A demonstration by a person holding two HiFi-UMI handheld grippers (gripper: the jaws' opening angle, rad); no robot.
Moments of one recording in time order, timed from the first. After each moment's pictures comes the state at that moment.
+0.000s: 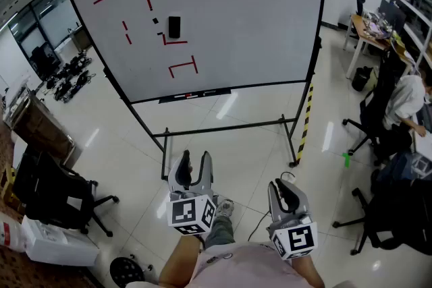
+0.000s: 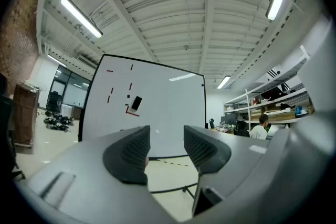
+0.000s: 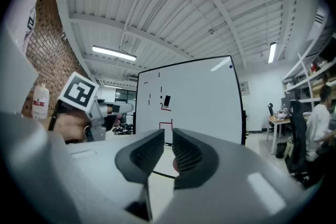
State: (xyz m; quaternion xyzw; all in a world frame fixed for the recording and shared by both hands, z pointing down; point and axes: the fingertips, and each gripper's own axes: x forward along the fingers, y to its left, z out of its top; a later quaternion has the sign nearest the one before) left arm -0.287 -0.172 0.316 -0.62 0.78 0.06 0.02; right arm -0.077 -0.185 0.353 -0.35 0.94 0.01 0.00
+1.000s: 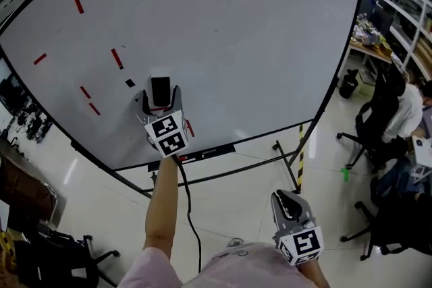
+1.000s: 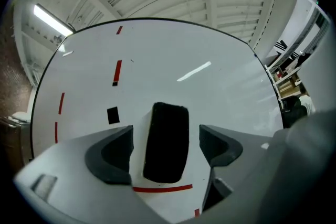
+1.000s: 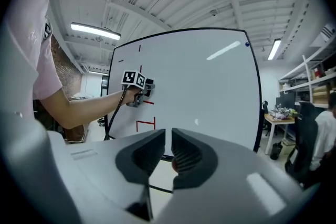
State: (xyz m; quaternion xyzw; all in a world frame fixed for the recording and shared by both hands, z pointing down) left arm -0.649 -0.599 0.234 -0.56 0.82 -0.02 0.10; right arm -0.281 -0.423 0.358 -0.39 0.92 -0.01 -0.07
